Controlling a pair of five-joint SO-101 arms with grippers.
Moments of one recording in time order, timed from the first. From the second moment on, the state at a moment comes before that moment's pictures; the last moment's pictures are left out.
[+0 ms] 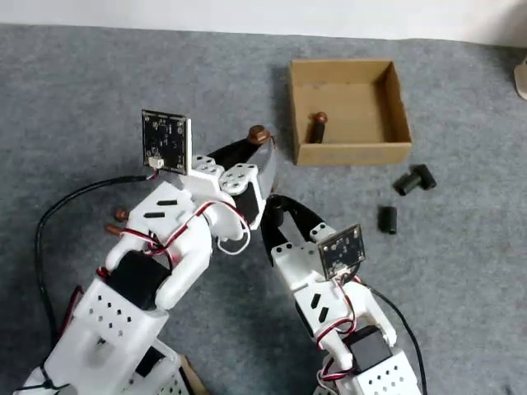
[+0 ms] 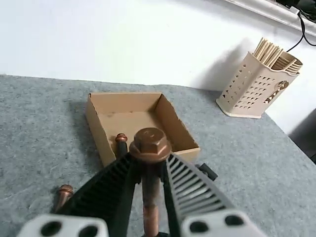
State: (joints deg) left arm 26.9 -56.0 44.0 33.1 26.8; right arm -32.1 -104.1 95.7 22.2 2.8
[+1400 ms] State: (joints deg) left arm 30.5 -58.4 60.3 32.6 22.0; right arm -32.4 -104.0 95.7 22.4 2.9
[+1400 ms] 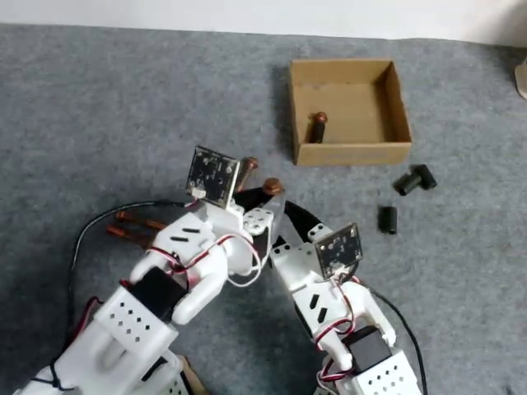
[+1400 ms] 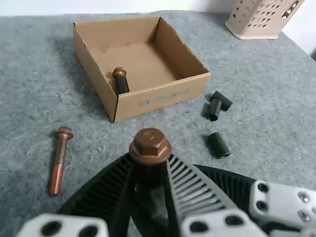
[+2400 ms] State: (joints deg) left arm 22.1 -65.3 66.3 39.3 22.1; right arm -20.0 -104.0 95.7 24.8 3.0
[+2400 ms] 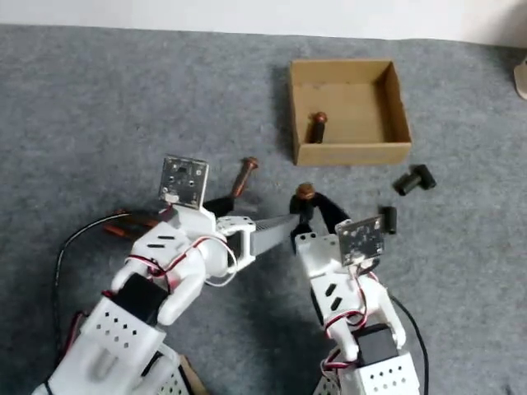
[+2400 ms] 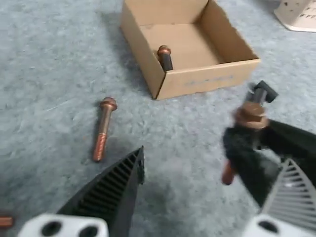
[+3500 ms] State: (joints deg) left arm 1.6 -65.2 88.0 24.0 21.8; right arm -12.5 -53.1 56.6 32.9 3.2
